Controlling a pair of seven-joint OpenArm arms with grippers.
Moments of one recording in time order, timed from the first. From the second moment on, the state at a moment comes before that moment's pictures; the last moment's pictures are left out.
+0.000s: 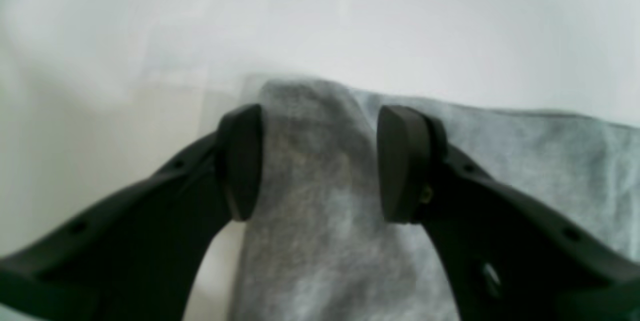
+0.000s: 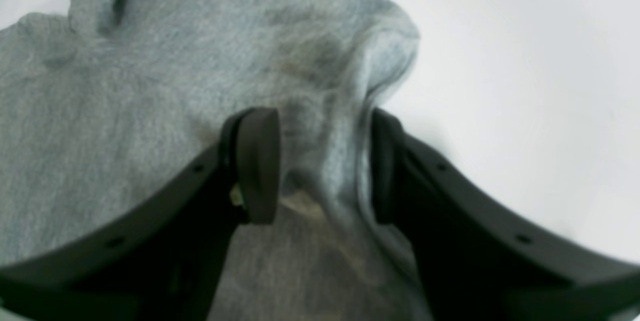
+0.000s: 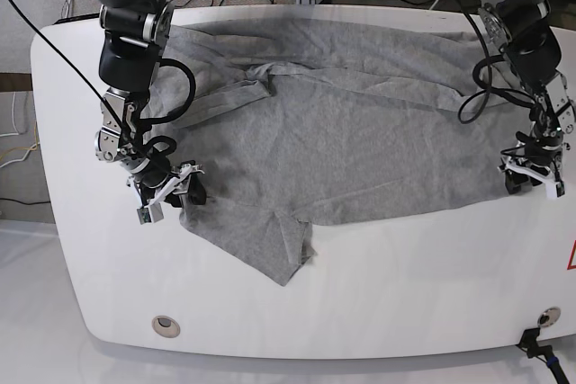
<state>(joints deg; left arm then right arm) -21.0 -21.4 -35.2 38.4 -1.6 -30.4 12.9 22.9 11.5 17.8 41.9 5.9 39.5 -20.2</state>
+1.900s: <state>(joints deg) -8.3 -17.7 -37.6 73.5 -1.5 -42.4 28.6 8.7 11.1 17.6 90.7 4.5 39.2 -55.3</state>
